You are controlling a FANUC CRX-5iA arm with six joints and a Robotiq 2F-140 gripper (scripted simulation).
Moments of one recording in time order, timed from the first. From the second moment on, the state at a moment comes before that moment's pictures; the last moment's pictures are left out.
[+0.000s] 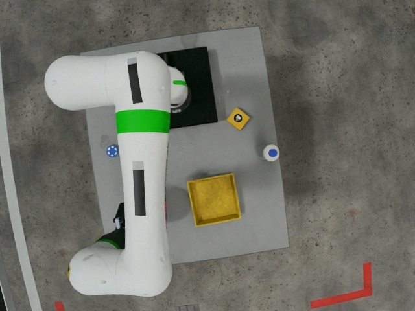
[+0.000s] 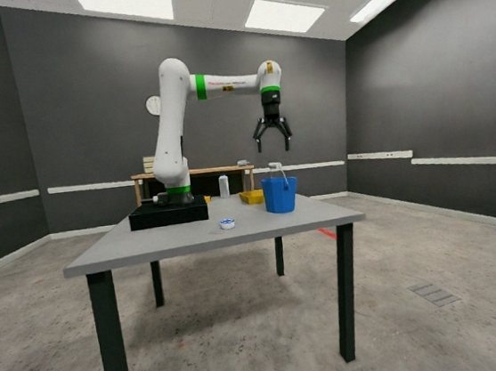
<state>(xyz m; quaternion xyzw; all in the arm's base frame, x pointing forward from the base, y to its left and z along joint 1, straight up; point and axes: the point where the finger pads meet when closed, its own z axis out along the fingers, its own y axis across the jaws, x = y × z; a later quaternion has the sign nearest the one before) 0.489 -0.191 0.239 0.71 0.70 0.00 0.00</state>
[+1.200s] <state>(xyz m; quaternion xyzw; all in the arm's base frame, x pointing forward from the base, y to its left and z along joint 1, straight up) 0.489 -0.192 0.218 0.71 0.70 0.00 0.00</state>
